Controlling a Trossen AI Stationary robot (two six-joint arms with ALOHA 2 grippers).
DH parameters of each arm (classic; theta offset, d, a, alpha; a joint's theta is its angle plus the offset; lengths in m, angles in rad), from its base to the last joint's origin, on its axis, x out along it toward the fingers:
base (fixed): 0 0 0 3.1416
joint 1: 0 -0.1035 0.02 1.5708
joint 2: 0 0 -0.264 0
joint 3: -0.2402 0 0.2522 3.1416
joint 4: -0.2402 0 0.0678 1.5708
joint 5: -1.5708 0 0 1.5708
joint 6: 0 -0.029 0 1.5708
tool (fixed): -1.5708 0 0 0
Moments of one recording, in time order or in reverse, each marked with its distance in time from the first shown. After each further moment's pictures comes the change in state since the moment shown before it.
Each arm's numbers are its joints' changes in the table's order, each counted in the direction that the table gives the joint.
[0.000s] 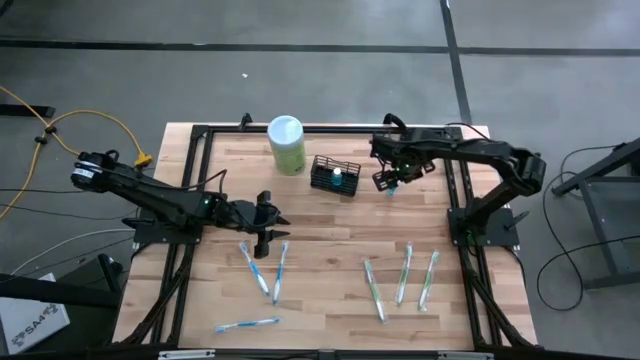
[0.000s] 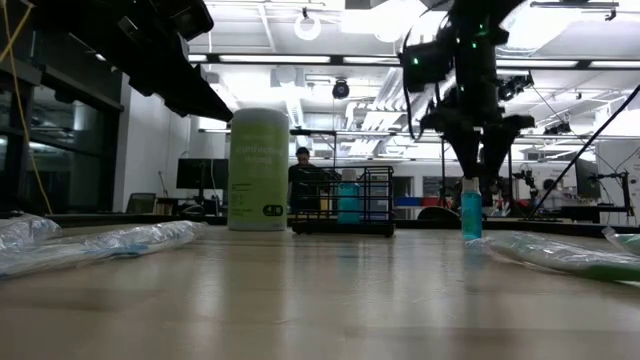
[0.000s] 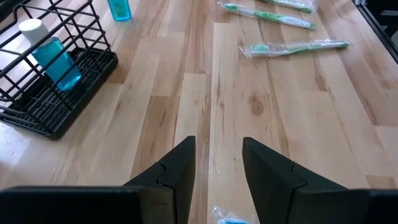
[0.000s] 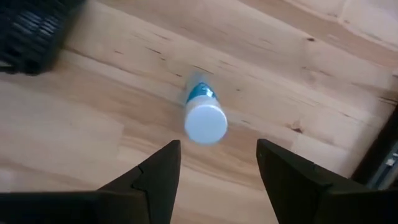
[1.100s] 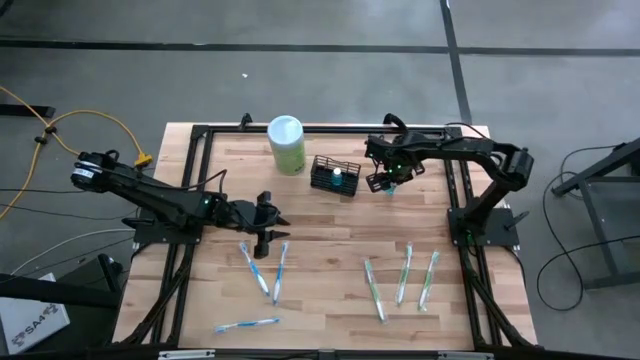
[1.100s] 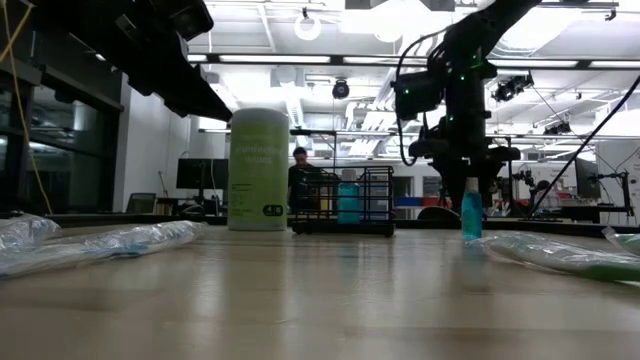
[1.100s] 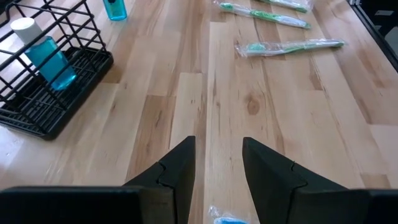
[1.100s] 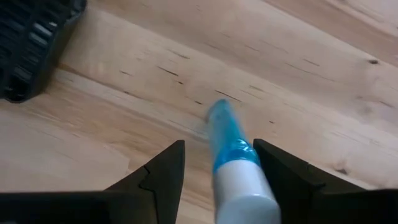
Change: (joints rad) left arm 0.000 0.000 0.000 0.000 0.017 0.001; right arm 0.046 0.101 0.054 0.178 -0.054 0.074
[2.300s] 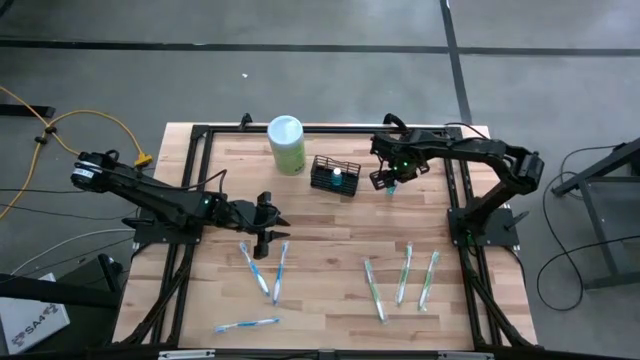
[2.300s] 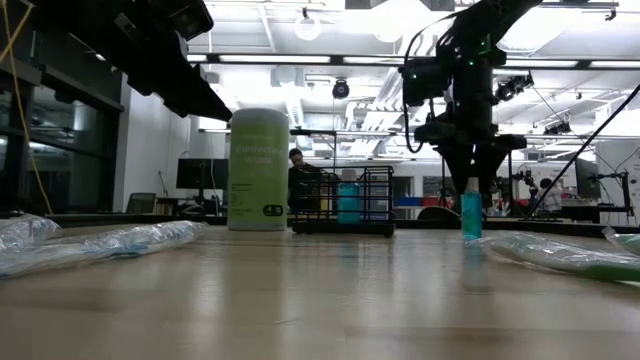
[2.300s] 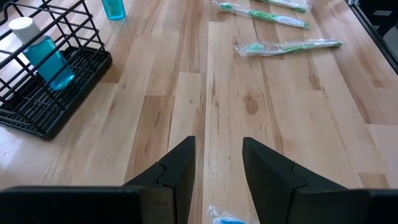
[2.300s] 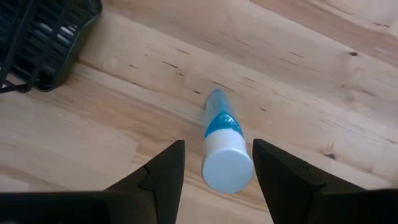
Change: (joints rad) left arm 0.000 0.000 0.000 0.000 0.003 0.000; right arm 0.007 -0.079 -0.002 -0.043 -0.024 -0.010
